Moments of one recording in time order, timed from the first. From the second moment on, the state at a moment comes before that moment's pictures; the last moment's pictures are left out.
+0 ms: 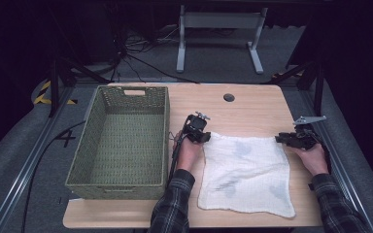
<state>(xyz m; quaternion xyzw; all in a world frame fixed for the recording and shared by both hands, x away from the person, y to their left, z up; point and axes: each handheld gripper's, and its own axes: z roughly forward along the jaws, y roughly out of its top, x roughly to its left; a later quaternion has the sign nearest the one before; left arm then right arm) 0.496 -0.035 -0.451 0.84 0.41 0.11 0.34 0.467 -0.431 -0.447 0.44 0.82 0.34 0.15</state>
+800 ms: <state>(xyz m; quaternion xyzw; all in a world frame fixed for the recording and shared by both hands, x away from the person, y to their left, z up) 0.492 -0.038 -0.452 0.84 0.40 0.11 0.36 0.458 -0.427 -0.442 0.42 0.82 0.35 0.16</state>
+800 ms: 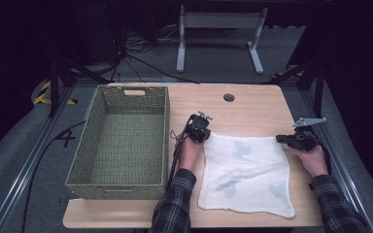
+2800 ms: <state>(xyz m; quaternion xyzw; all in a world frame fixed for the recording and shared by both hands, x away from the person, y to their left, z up) 0.417 -0.022 -0.460 0.83 0.42 0.17 0.33 0.435 -0.399 -0.449 0.38 0.85 0.33 0.16</state>
